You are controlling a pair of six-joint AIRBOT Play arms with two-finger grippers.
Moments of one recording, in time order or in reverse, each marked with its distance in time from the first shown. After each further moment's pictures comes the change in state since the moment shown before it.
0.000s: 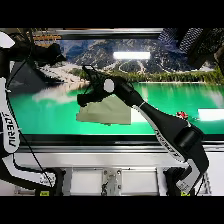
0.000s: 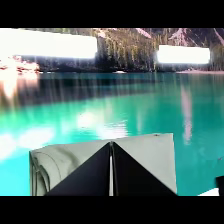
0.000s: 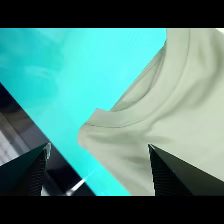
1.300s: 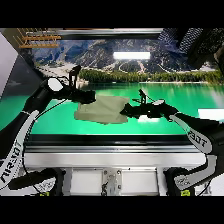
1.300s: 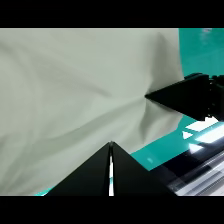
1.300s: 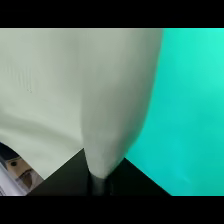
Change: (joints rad) left arm -0.323 0.245 -0.735 -0.005 0.293 0.115; right arm -0.465 0.133 -0.869 0.821 -0.148 -0.600
